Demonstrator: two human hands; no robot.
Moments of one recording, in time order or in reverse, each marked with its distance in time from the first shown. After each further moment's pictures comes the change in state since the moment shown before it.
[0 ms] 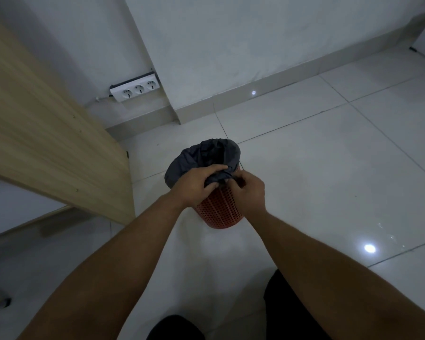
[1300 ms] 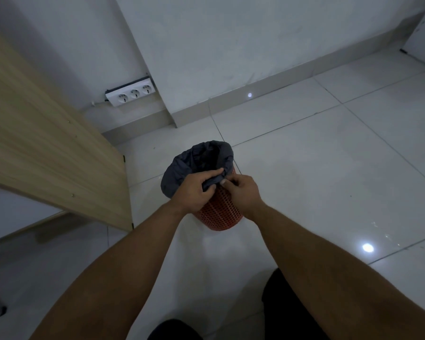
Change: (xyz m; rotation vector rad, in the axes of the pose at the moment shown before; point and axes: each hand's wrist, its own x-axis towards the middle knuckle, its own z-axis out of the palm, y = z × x) left_hand -0.004 0.003 0.019 -0.271 0.099 -0.046; right_hand 0.014 0.005 -0.004 0.208 -0.254 0.242
